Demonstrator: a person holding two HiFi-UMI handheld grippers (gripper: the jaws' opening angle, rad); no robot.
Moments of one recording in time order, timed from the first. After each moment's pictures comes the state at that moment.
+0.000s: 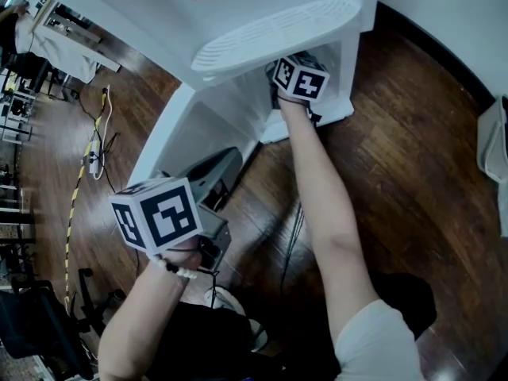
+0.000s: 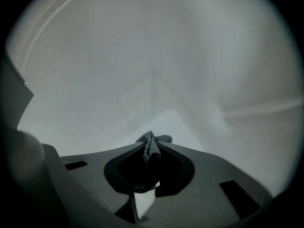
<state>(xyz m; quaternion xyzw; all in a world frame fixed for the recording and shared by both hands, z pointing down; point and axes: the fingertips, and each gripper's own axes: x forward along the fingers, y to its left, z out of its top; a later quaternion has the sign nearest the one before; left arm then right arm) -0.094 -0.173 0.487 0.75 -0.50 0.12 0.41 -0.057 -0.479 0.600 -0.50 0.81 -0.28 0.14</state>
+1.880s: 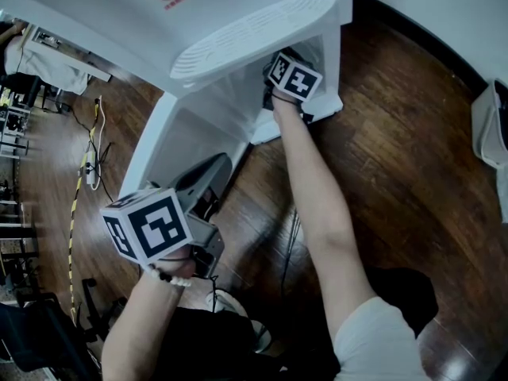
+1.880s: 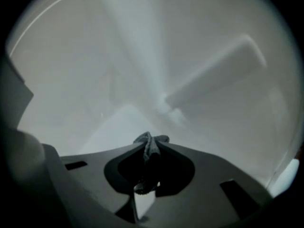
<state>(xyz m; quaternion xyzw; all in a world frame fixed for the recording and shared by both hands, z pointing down) -0.085 -0.171 0.483 0.76 -0.49 0.13 0.41 -0.015 -0.486 0.656 -0.57 0.72 -0.38 0.15</state>
